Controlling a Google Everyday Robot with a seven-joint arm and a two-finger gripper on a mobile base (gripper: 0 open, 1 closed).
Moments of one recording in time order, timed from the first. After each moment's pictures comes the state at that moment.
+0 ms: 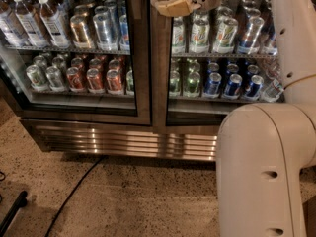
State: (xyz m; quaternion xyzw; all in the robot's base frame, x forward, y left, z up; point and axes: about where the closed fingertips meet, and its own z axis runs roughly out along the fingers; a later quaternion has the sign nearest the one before) arm 0.696 -0.025 1.013 -0.68 0.48 0.27 0.49
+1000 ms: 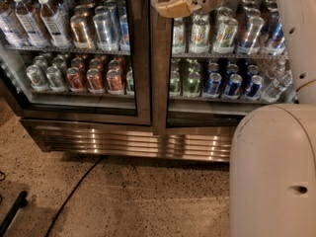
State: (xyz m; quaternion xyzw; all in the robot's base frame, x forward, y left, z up) arm 0.690 -0.024 1.016 -0.67 0.49 0.26 0.49
